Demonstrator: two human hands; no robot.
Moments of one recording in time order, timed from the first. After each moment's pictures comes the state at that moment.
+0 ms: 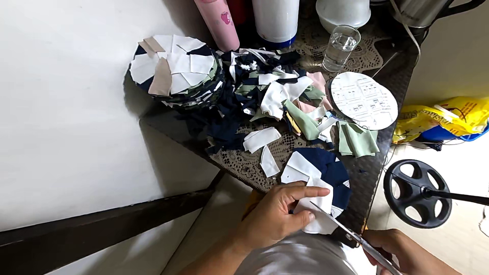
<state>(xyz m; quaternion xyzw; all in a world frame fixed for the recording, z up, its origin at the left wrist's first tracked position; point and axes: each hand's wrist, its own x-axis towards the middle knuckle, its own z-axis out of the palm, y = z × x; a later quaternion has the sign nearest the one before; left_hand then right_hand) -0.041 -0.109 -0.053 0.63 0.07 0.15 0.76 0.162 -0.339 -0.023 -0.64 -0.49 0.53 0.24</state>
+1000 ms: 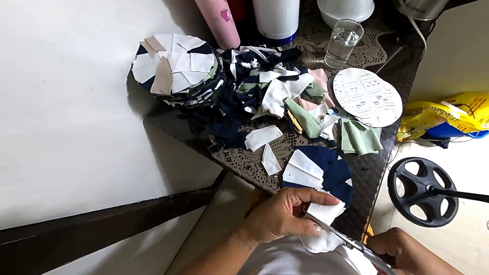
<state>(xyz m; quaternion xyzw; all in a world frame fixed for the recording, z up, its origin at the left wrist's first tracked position) -0.039 -0.108 -0.062 0.45 0.01 0.04 0.89 0.159 -0.338 -0.033 -0.59 -0.52 0.52 0.34</state>
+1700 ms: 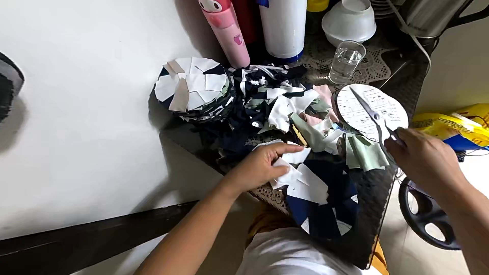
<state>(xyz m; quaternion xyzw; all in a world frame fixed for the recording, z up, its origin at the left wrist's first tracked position) -0.015 -0.006 -0.033 0.76 0.21 0.07 0.61 0.255 -0.222 0.002 -0.87 -0.47 0.04 0.14</state>
